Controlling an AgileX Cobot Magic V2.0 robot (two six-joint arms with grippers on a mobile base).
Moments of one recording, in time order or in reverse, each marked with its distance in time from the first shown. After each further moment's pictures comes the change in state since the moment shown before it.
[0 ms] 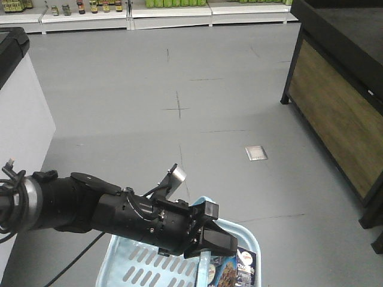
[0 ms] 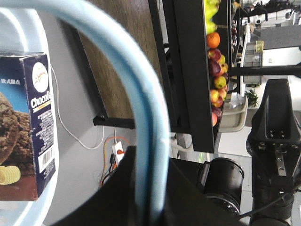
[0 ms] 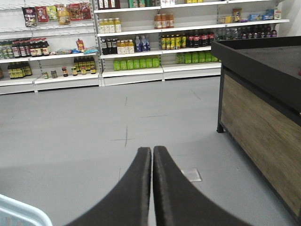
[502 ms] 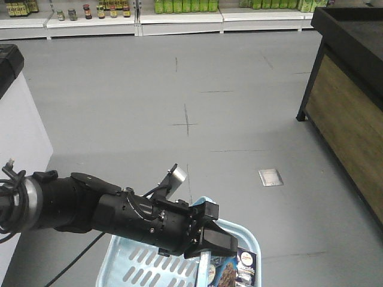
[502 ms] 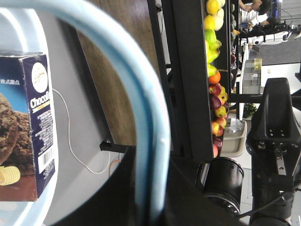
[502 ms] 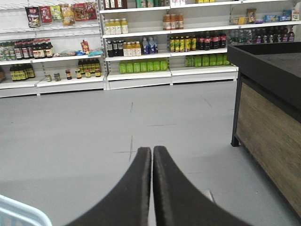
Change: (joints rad) left arm 0.000 0.000 0.000 0.000 0.000 0.001; right arm 0.000 0.000 0.000 0.000 -0.001 0.000
